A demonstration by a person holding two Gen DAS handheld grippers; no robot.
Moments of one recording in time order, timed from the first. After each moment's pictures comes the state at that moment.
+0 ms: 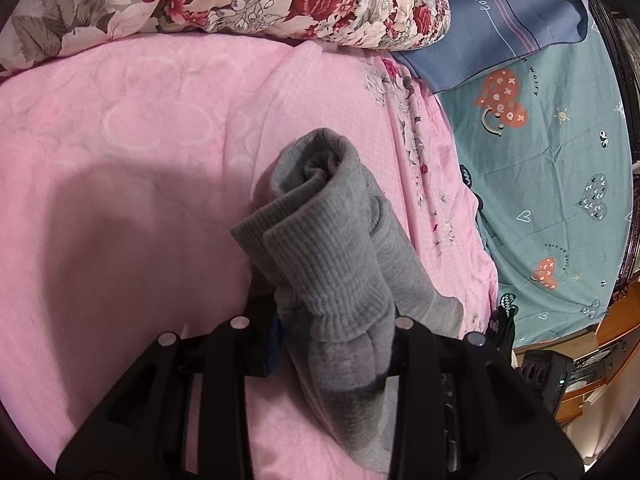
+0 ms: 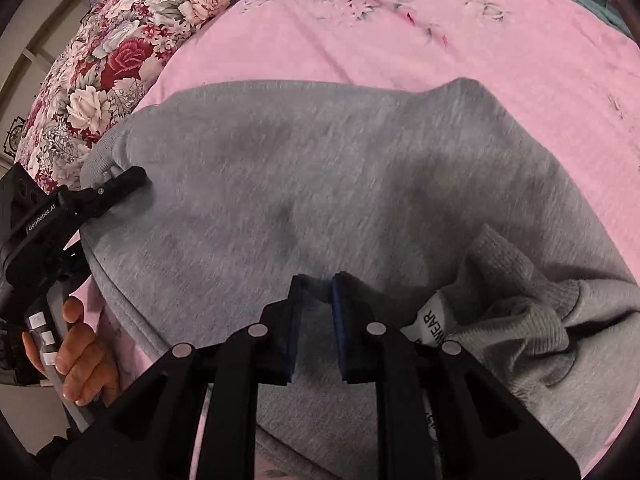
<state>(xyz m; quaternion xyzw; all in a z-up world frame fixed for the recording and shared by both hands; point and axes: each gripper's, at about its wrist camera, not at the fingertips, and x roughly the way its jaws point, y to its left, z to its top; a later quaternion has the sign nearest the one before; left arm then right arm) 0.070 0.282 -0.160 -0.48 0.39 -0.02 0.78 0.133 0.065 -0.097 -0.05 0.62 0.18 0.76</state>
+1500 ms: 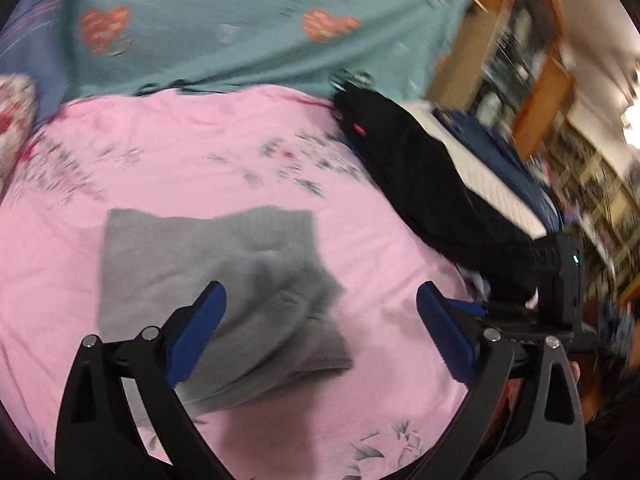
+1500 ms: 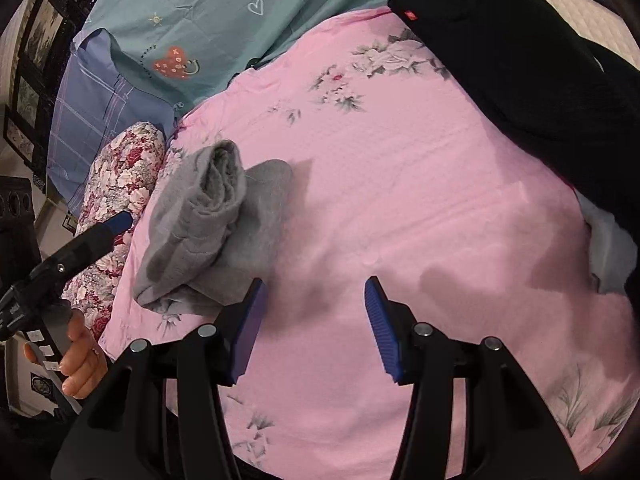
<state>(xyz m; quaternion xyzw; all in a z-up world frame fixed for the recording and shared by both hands) 0.008 -0.022 0.030 -0.08 0.38 -0.32 0.86 -0.097 -0.254 0.012 0.20 0.44 0.05 0.88</state>
